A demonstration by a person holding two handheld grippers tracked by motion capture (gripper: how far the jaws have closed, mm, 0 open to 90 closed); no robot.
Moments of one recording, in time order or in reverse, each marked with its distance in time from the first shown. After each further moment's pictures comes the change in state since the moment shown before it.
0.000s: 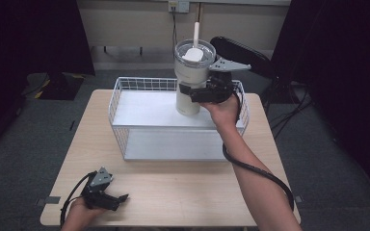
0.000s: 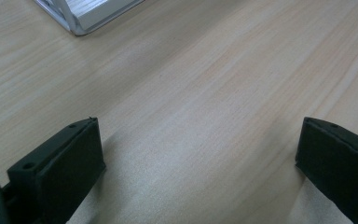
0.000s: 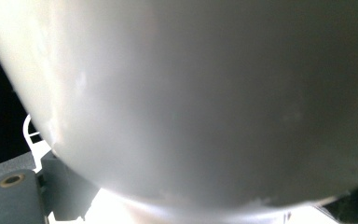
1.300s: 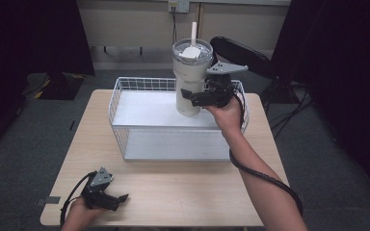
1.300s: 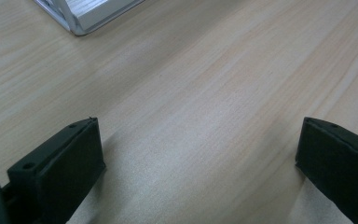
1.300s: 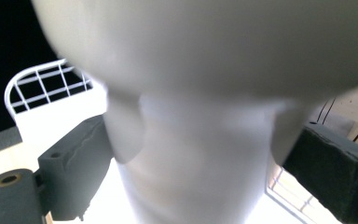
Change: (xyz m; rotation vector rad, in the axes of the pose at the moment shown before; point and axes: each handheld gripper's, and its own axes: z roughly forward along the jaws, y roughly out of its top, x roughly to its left) left arm 0.000 0.000 0.000 0.000 0.000 0.000; right arm 0.004 -0.004 -0.003 0.110 -0.047 -0.022
